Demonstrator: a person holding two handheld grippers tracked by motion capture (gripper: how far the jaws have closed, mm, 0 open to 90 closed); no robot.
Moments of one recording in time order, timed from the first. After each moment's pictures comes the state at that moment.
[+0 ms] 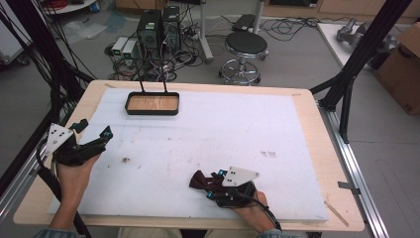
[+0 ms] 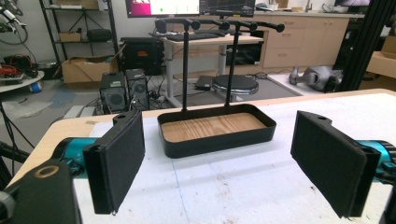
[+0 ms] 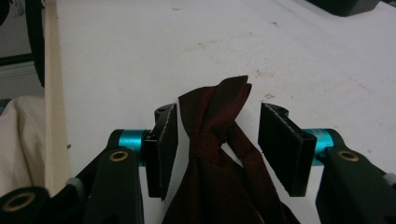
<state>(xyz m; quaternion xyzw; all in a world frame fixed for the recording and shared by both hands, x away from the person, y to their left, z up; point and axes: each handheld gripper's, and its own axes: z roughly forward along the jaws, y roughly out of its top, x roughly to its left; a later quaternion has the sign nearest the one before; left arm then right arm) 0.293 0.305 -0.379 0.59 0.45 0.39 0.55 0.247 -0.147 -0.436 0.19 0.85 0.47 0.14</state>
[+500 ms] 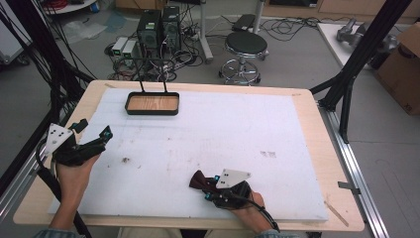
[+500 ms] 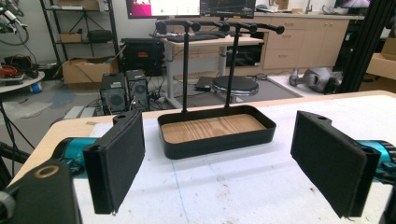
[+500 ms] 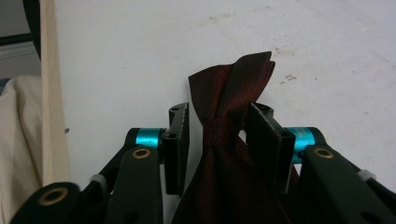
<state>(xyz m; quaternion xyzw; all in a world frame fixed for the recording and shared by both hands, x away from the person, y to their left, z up) 0.292 0.305 -0.378 0.59 0.45 0.39 0.55 0.247 -0.137 -0.446 0.19 0.87 0.44 0.13</state>
